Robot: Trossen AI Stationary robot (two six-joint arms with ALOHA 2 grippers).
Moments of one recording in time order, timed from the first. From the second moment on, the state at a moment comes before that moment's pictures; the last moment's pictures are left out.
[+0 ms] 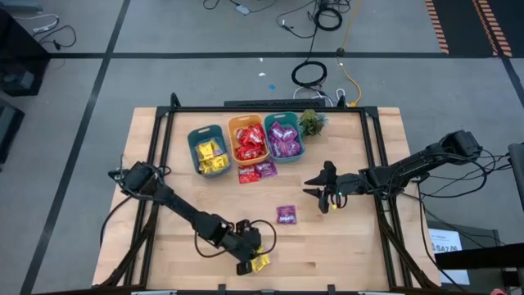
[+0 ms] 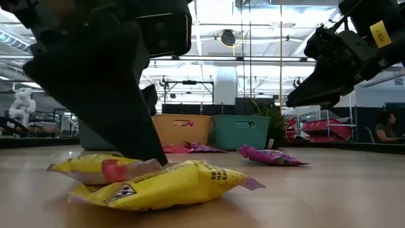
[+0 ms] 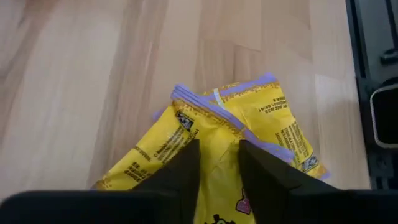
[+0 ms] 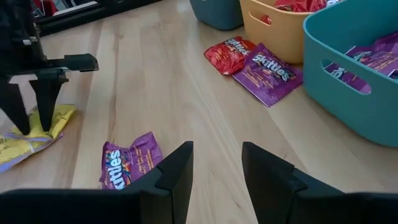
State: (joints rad) left arm -0.55 2.01 1.13 -0.03 -0.09 -0.68; right arm 0.24 1.11 0.28 0.34 0.33 0.44
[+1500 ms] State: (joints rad) left arm -0.11 0.94 0.56 -0.28 -0.40 -0.35; right arm 0.24 1.11 0.28 0.42 0.34 0.42
